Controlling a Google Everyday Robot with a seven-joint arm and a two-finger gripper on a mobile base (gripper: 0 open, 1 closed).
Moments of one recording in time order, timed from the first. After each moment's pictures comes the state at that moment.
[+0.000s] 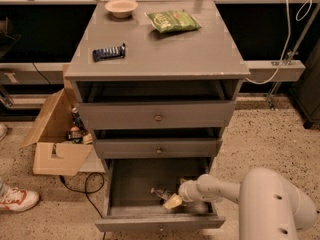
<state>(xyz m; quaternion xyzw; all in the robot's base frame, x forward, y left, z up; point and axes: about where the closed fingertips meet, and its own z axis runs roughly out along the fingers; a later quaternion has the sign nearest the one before) 0.589 -0.074 0.163 -0.41 0.85 0.22 0.27</state>
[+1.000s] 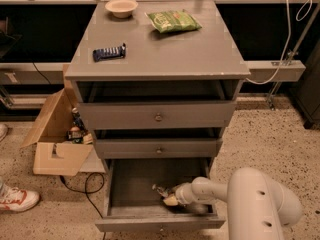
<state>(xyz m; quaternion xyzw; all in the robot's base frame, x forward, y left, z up) 0.589 -0.066 0.124 -0.41 0.85 0.20 0.25</state>
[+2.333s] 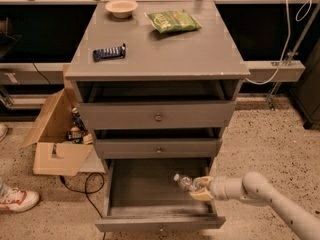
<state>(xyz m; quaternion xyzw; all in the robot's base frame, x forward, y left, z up) 0.545 -0.166 0.315 -0.47 0.75 0.29 0.38</state>
